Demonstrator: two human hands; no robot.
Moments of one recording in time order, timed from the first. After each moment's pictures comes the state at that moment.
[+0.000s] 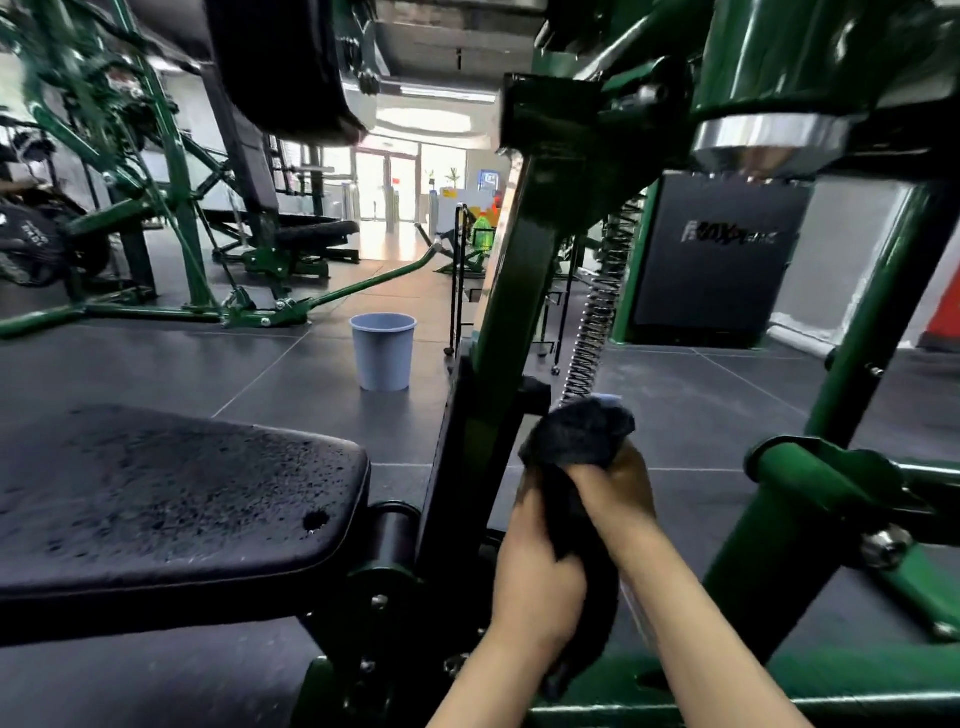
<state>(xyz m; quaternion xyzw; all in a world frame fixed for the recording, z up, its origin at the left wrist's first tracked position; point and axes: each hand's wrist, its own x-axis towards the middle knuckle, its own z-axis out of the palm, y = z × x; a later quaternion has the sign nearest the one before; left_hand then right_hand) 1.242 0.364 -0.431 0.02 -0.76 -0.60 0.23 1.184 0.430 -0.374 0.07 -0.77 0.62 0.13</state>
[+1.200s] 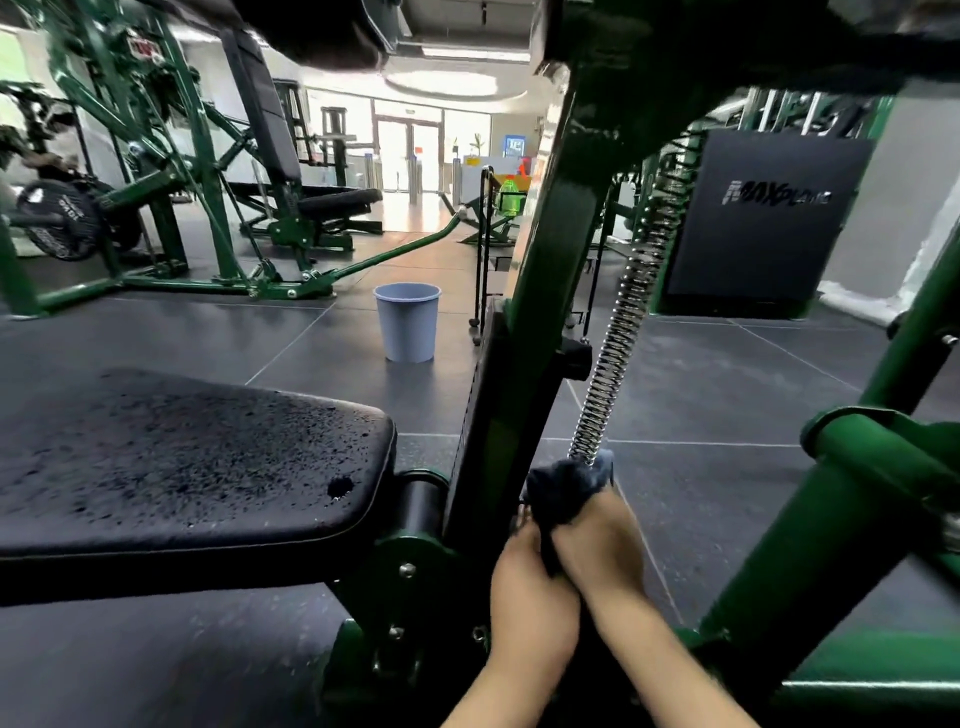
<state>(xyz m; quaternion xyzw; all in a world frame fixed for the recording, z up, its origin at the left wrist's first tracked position) 1.254 0.345 -0.474 0.09 -0.76 -0.61 0.23 1.188 0.401 -0.468 0.08 -0.87 0.46 0.16</state>
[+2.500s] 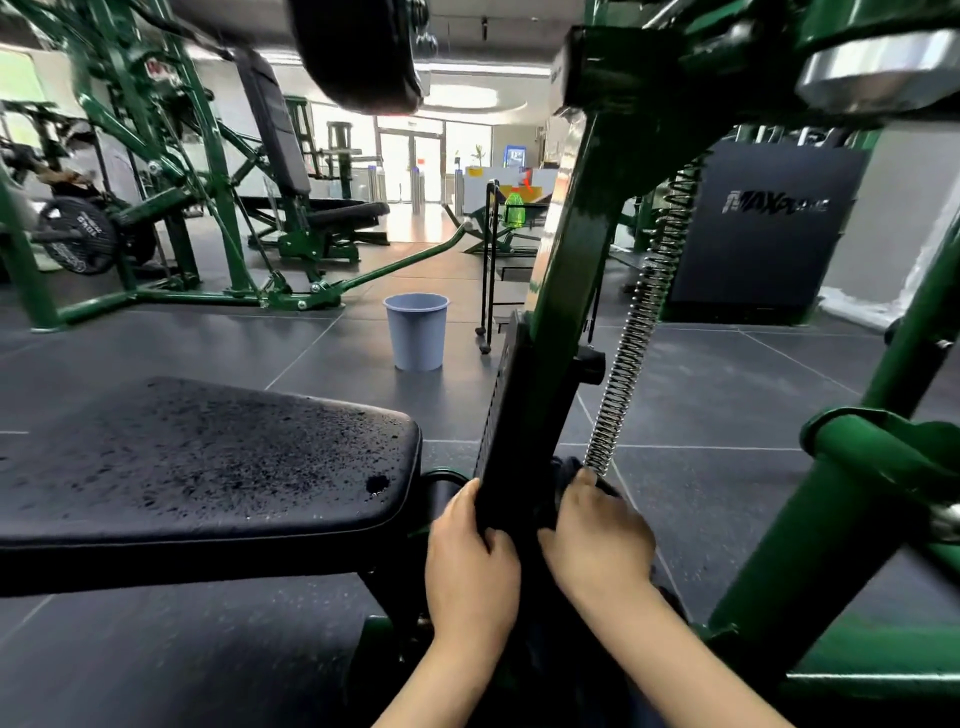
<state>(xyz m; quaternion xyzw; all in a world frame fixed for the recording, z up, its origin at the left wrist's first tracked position) 1.285 0.292 -0.455 0.17 -0.79 -0.49 0.32 1.237 0.384 -0.416 0.06 -0.98 0.10 0.14</state>
